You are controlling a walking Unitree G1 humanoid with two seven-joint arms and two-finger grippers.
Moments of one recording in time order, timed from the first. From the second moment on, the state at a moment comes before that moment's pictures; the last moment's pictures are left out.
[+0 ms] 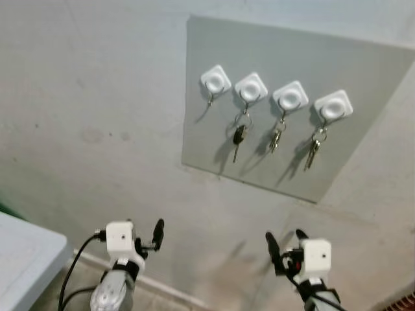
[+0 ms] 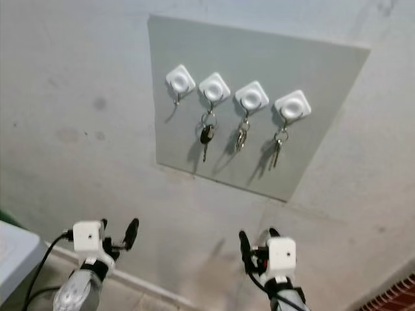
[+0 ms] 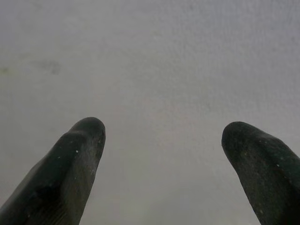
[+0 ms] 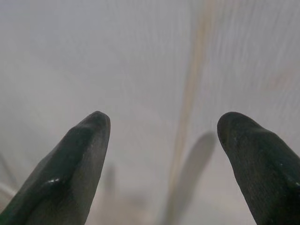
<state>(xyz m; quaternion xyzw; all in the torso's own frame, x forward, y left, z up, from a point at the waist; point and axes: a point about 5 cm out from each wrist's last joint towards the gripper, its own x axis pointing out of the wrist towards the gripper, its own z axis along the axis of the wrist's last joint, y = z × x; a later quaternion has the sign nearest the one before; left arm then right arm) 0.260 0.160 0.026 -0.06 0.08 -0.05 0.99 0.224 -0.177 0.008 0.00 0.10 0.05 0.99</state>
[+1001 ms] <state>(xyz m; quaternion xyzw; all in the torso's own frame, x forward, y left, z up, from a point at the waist) 0.168 0.159 -0.090 0.02 0.43 -0.03 0.90 0.148 -0.194 -0.094 -0.06 0.44 0.01 0.90</state>
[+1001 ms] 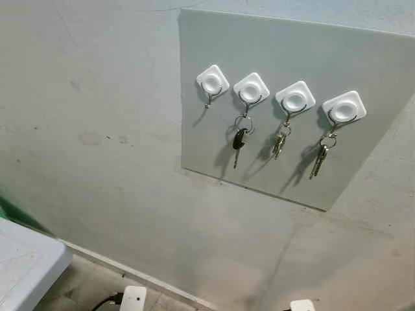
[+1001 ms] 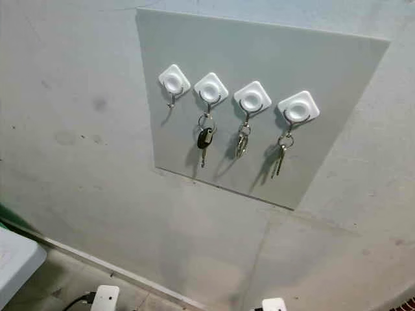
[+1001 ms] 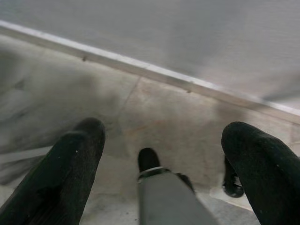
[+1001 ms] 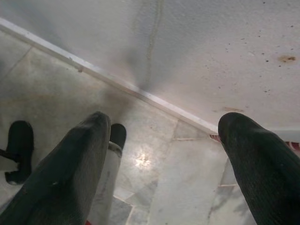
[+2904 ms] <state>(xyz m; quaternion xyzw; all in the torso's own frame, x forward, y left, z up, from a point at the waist) 0.168 0.167 -0.090 -0.02 0.43 -0.01 0.90 0.138 -0.189 -0.098 -0.02 0.45 0.00 0.89</state>
